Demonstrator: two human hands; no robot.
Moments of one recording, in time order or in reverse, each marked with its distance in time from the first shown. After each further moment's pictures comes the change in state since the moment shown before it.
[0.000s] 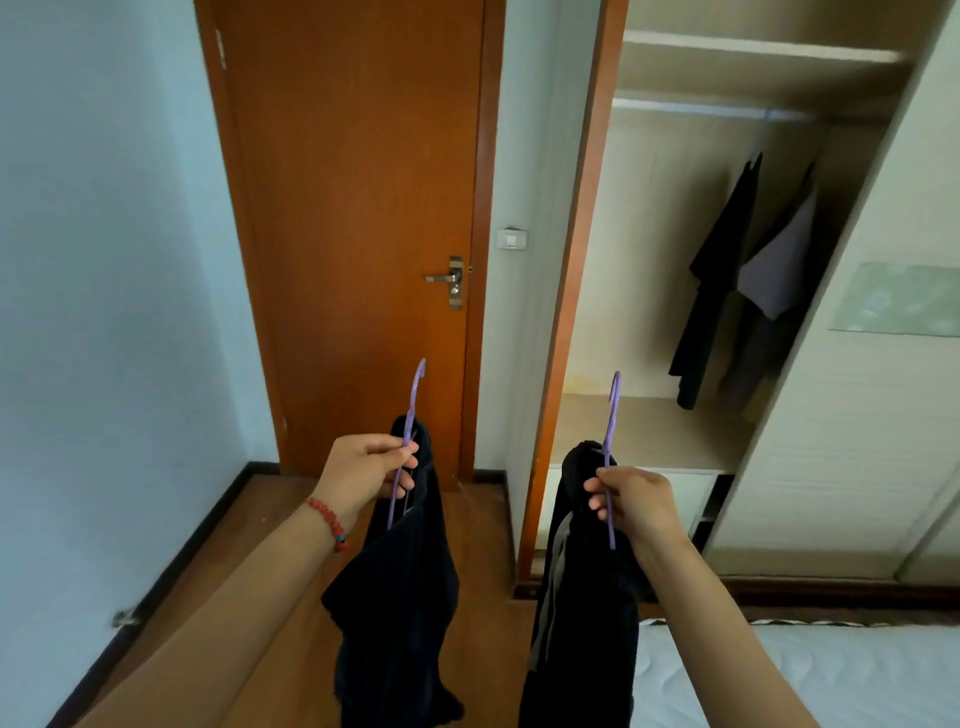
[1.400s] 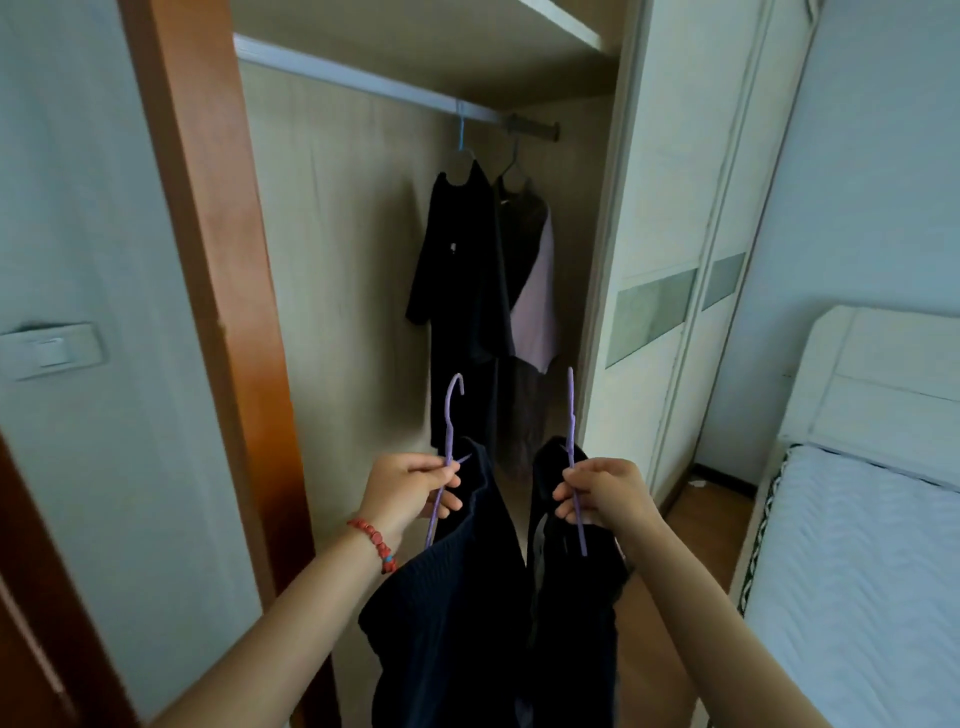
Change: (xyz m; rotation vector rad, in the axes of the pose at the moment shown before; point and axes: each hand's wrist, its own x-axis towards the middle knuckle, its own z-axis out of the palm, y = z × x) left_hand 0.563 0.083 0.460 -0.003 -0.865 0.044; right_hand 0.513 -0.176 -0.086 -0.029 0.610 -0.120
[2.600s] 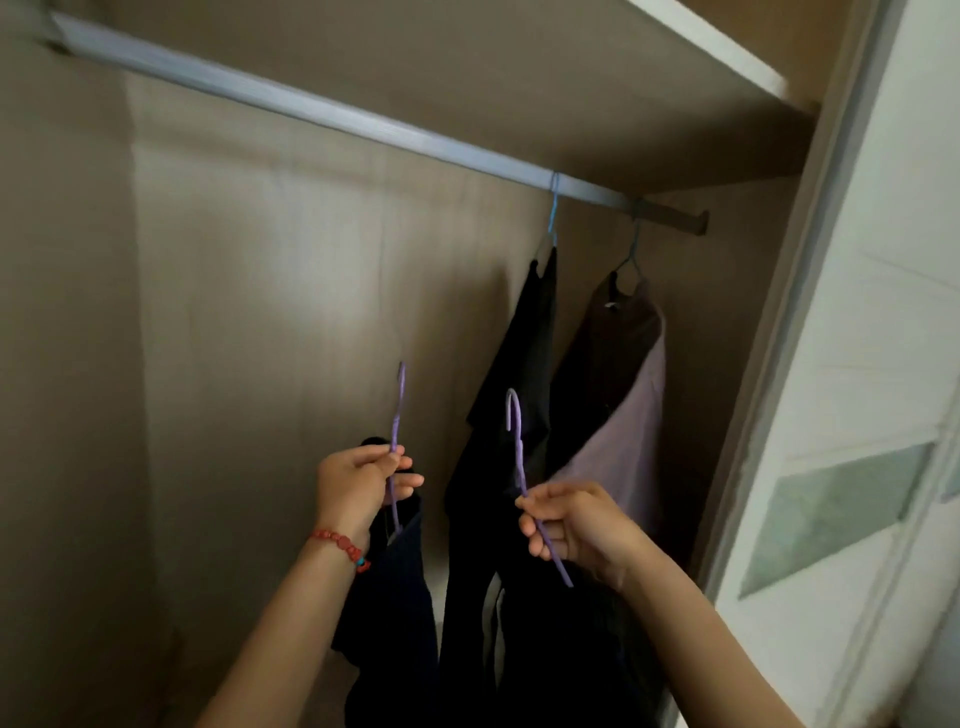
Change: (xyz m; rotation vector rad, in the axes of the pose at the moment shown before) left_hand 0.279 0.072 0.027 -0.302 0.597 0.205; right_hand 0.321 -0.121 0.038 -0.046 -0.755 -0.038
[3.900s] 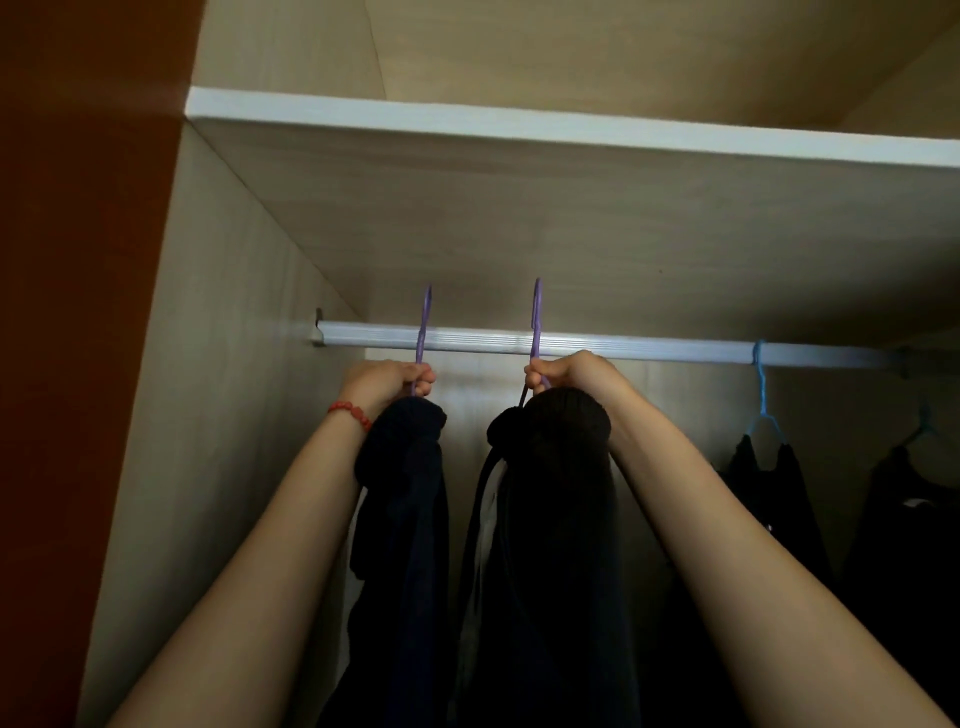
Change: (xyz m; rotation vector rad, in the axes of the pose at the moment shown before) left_hand 0.145 0.280 -0.059 0.188 0.060 0.379; right_hand 0.178 -0.275 0.141 0.248 -0.366 -0.469
